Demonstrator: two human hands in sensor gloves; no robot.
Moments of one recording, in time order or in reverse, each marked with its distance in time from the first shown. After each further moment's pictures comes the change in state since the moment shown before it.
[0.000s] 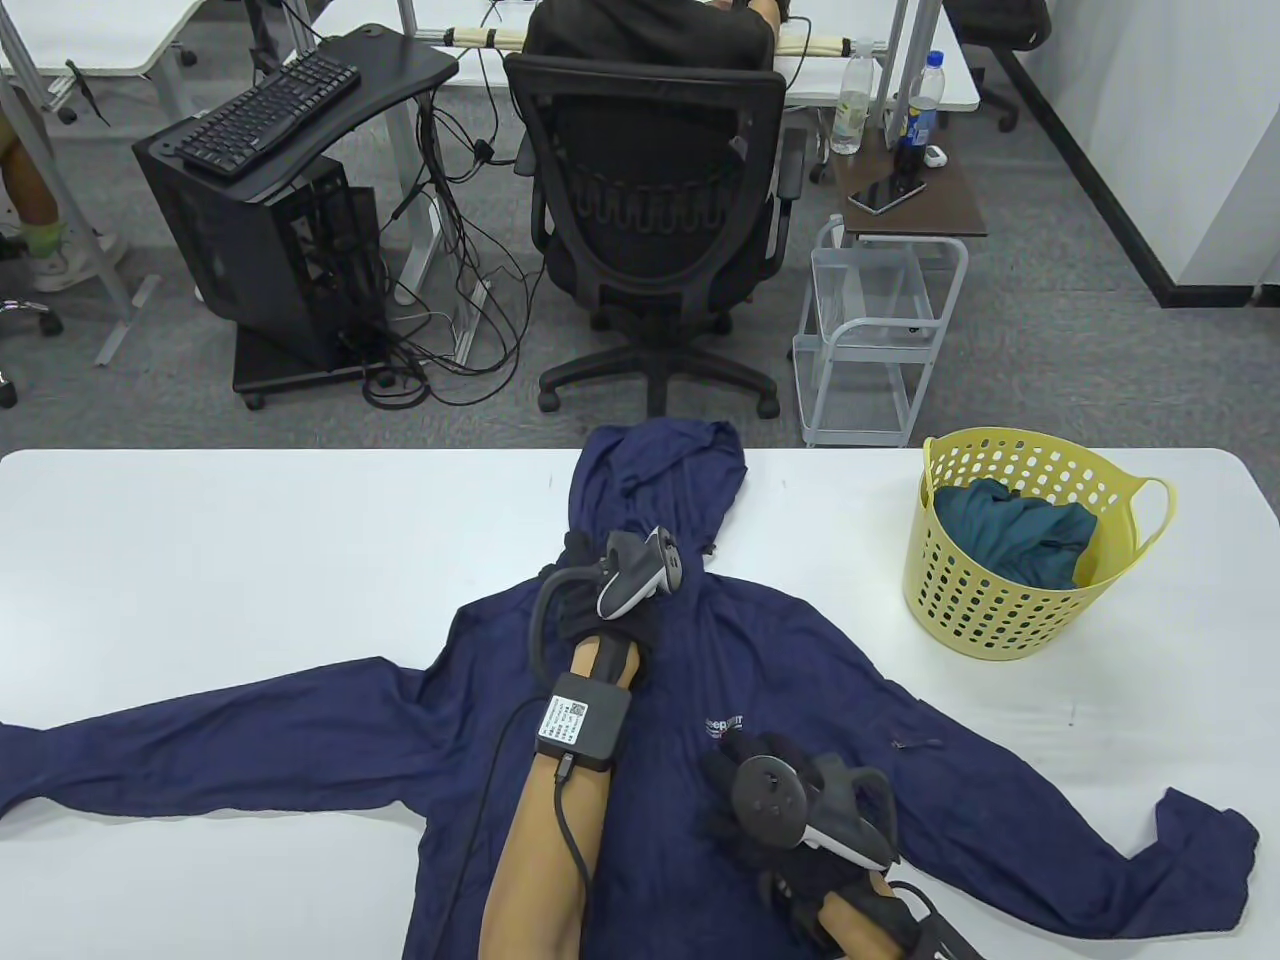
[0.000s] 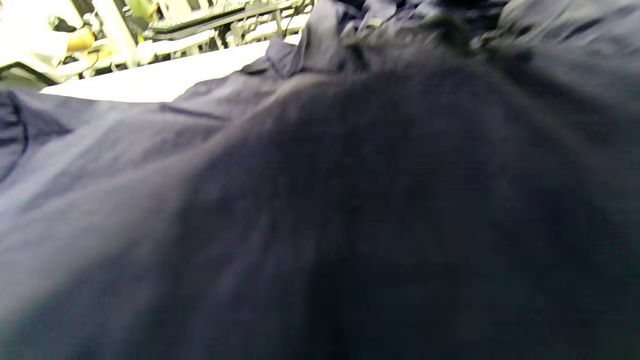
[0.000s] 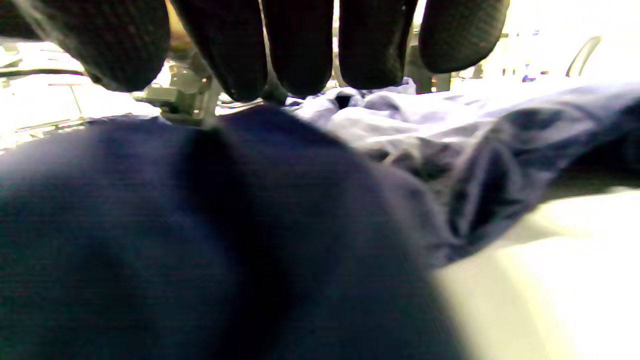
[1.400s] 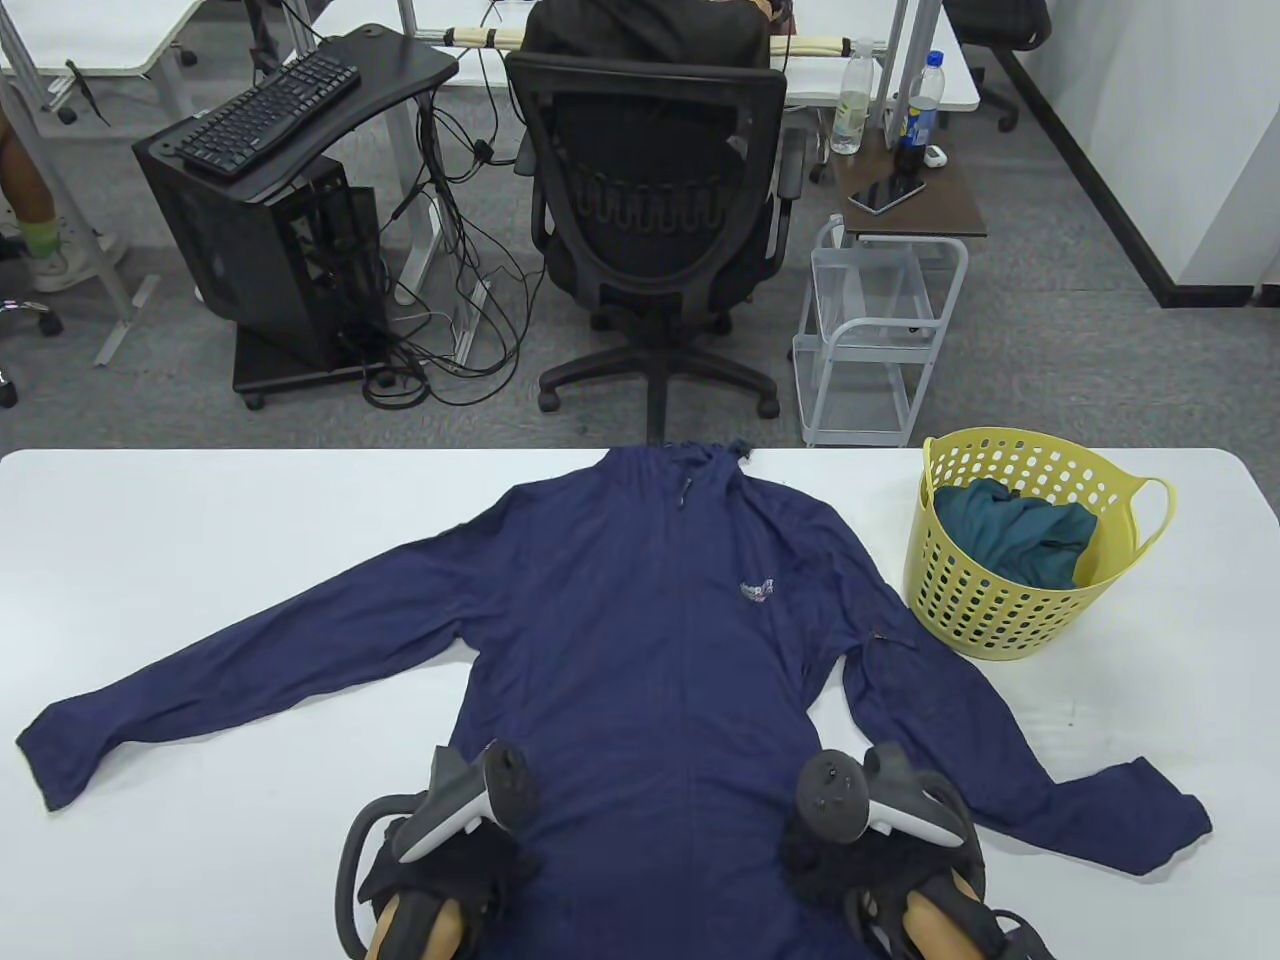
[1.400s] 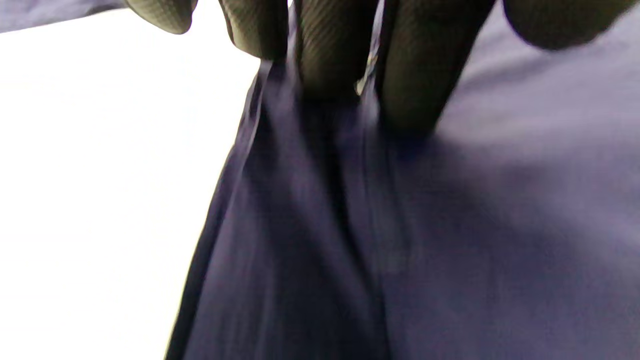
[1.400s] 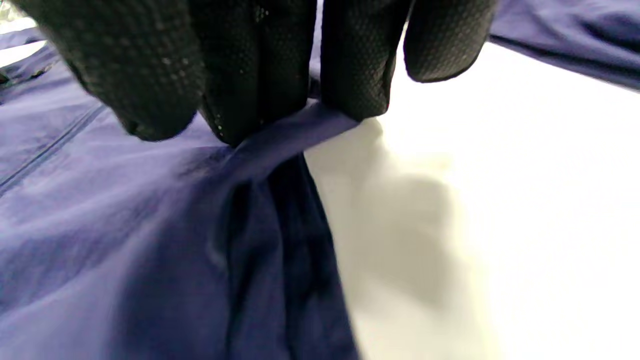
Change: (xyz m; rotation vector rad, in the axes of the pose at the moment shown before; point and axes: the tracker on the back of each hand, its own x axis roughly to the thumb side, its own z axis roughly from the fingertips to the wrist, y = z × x) left_hand -0.148 -0.077 0.215 -0.235 -0.196 0.001; right_hand -0.030 -0.007 0.042 0.498 -0.047 0.042
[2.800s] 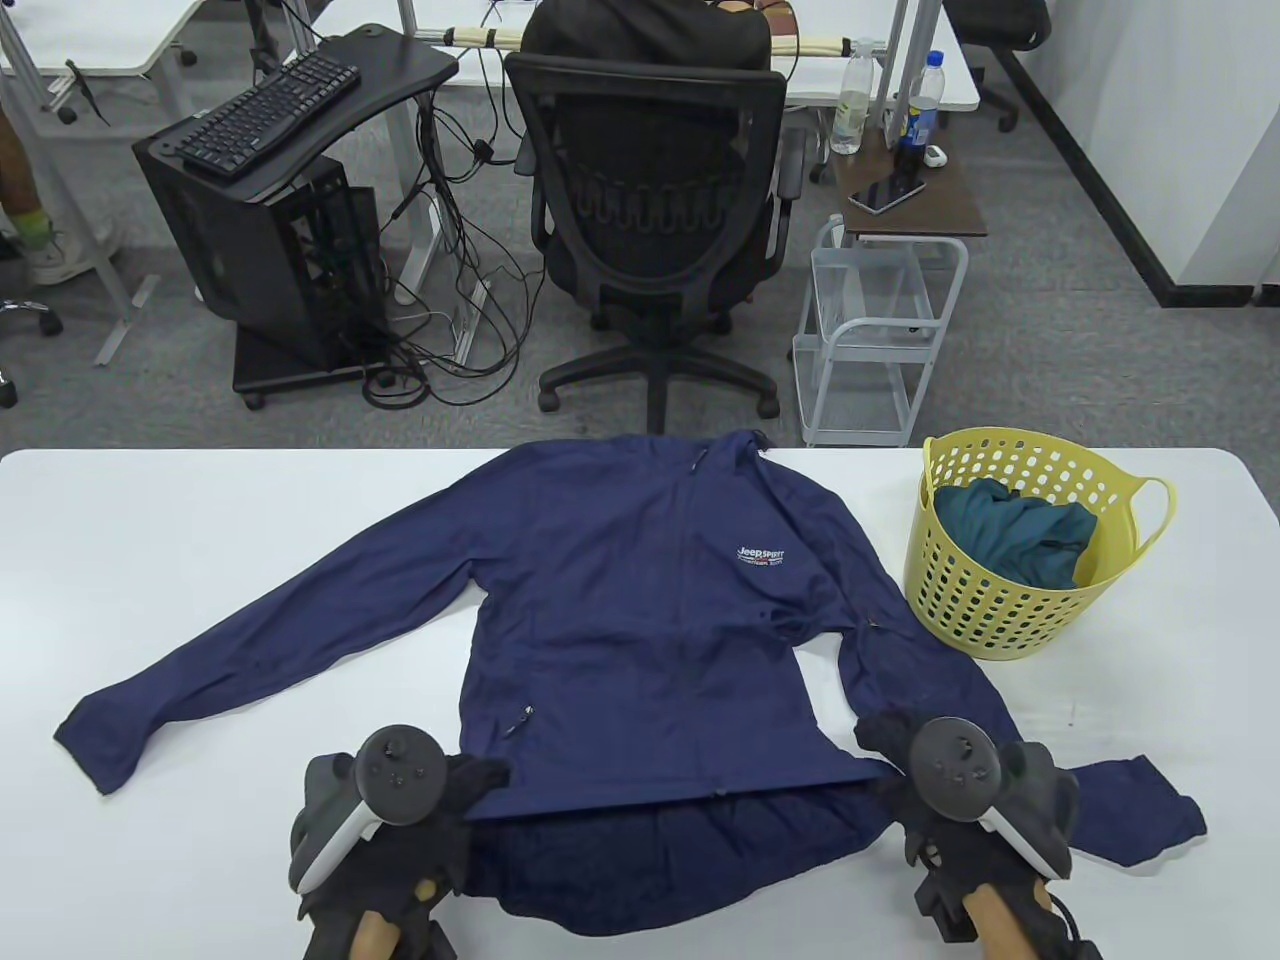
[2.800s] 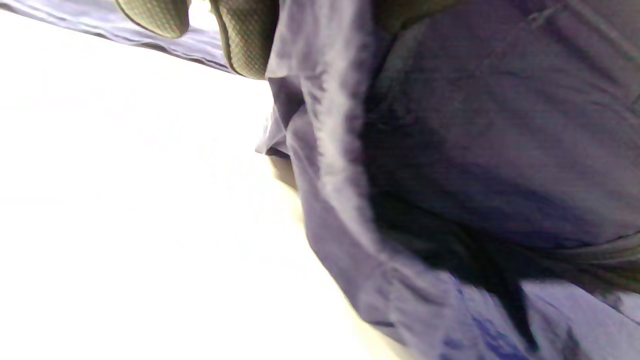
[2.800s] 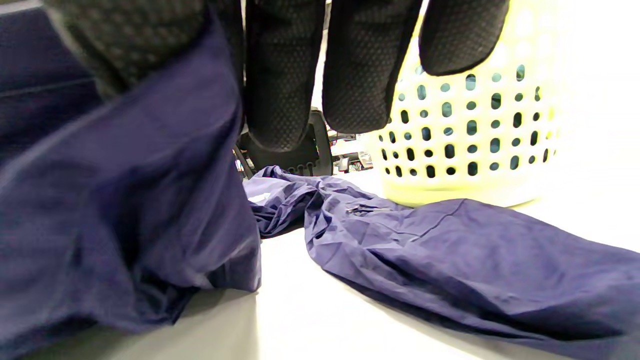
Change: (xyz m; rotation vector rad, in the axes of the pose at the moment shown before) left_hand -0.060 0.024 0.022 0.300 -0.163 0.502; right_hand -0.066 -0.061 0.051 -0.690 0.316 -0.141
